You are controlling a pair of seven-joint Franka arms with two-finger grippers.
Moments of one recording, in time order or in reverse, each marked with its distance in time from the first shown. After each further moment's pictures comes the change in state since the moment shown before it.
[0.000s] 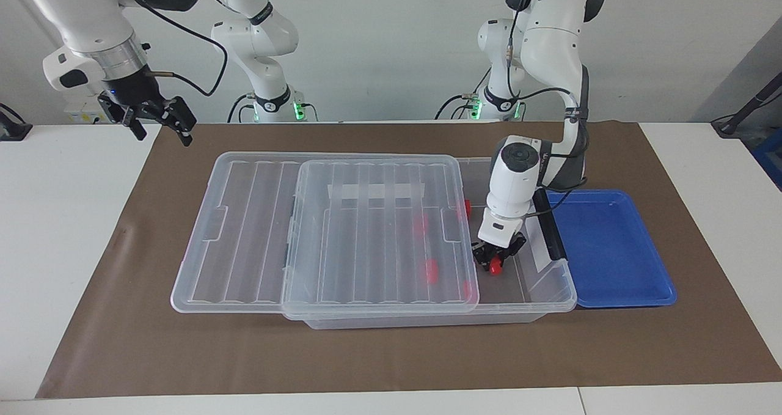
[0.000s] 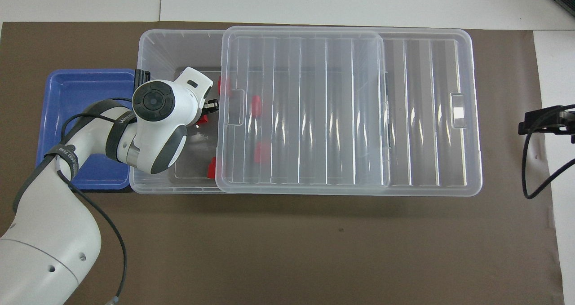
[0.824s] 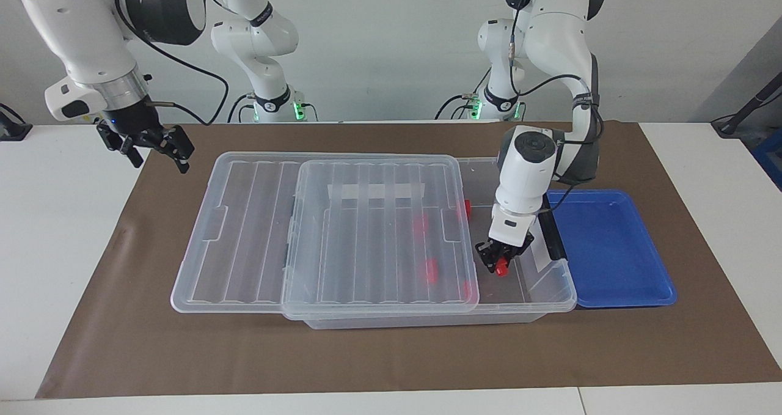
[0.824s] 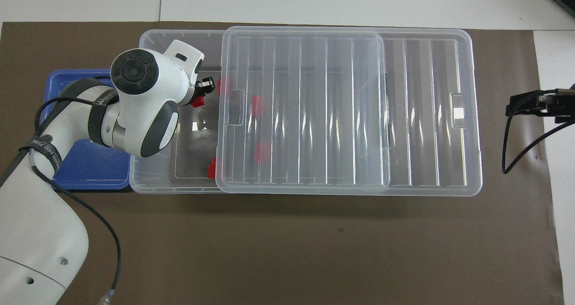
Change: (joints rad) left arm 0.001 -0.001 0.001 0.088 -0.072 -0.059 -0.002; right arm -0.004 0.032 -0.008 -0.032 -0.003 0.110 -0.021
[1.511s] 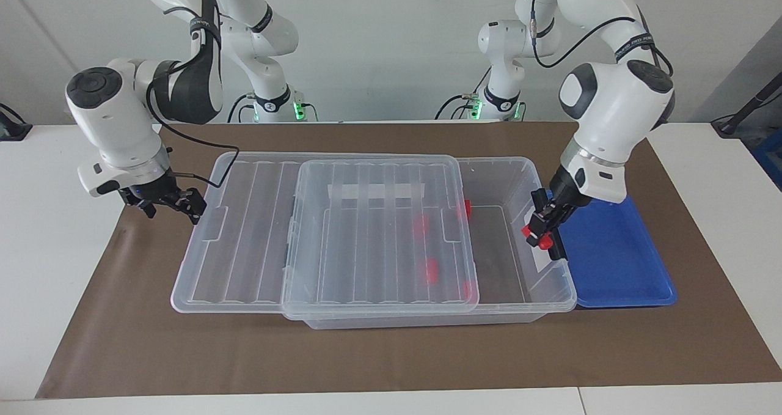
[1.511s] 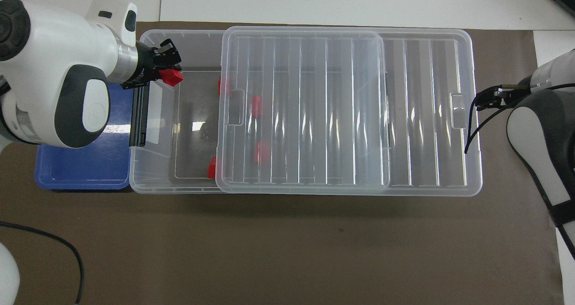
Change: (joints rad) left arm 0.057 -0.143 -0.001 0.164 -0.234 -0.232 0.001; right arm -0.001 0.193 -0.004 -0.039 -0.060 0.215 -0.005
